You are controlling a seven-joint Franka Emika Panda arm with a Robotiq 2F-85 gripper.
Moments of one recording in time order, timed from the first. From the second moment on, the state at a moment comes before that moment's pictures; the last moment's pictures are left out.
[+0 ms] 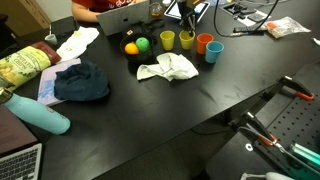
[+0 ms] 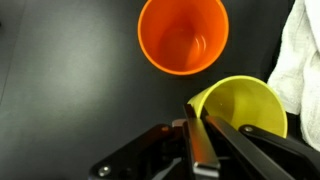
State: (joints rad) arm -0.02 1.03 -0.06 -1.21 -0.12 1.97 -0.11
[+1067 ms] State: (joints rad) arm -0.05 0.84 -0.05 -1.33 -0.12 1.64 -0.15
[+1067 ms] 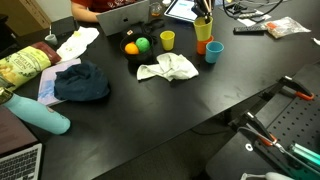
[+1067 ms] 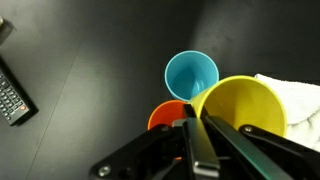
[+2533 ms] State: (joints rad) arm -0.04 0.91 -0.10 -1.38 -0.18 1.90 -0.02
